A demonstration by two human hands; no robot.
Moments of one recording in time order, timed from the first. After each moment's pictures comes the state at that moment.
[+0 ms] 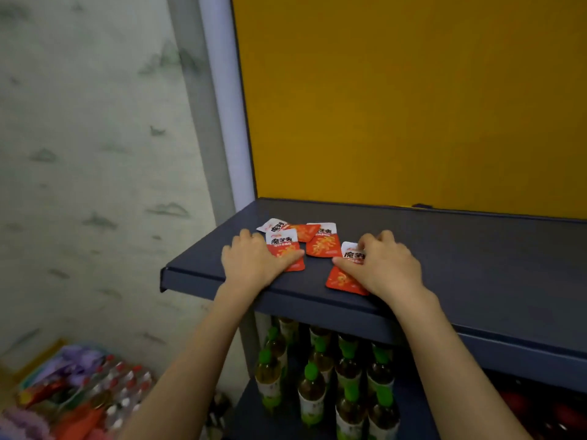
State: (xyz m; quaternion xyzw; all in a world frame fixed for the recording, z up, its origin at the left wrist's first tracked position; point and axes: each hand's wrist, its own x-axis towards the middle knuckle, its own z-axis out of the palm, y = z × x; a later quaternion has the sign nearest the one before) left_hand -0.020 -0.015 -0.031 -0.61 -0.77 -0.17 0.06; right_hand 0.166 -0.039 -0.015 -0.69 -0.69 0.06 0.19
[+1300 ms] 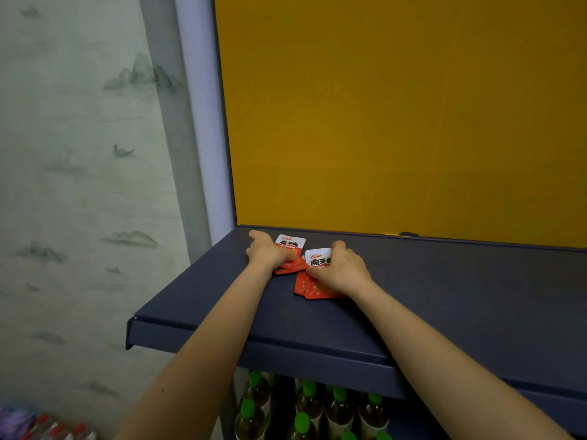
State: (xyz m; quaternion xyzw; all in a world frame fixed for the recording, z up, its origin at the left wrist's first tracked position) left_hand -0.012 0.095 -0.010 -0.51 -0.70 -0.39 -0.32; right_hand 0.120 0.054 -0.020 -0.70 -0.65 0.17 0.26
